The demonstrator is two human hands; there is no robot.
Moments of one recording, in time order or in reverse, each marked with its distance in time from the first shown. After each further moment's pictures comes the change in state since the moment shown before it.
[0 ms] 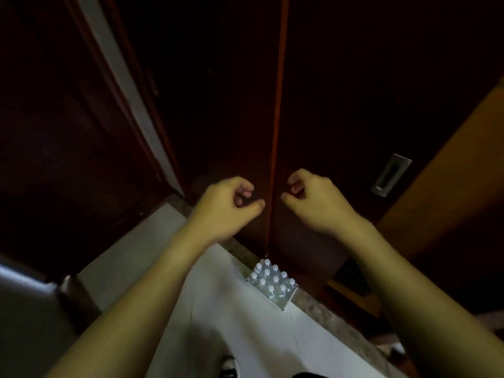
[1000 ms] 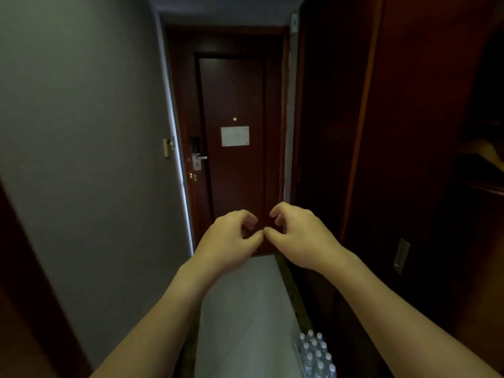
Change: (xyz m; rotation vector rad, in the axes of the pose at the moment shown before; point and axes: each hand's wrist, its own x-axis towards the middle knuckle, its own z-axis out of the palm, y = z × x) left_hand -0.447 0.357 0.074 0.359 0.693 -0.263; right_hand -0.401 -0.014 -0.248 0.086 -0.178 -0.847
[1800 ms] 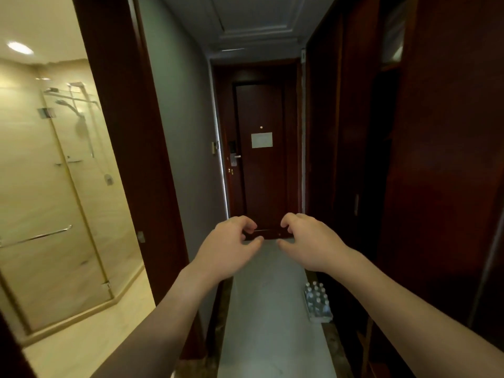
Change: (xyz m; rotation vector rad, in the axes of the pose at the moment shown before) left_hand -0.537 0.299 -0.060 0.154 0.056 -0.089; right_hand -0.542 -0.071 -0.179 -0.121 -0.116 -0.172
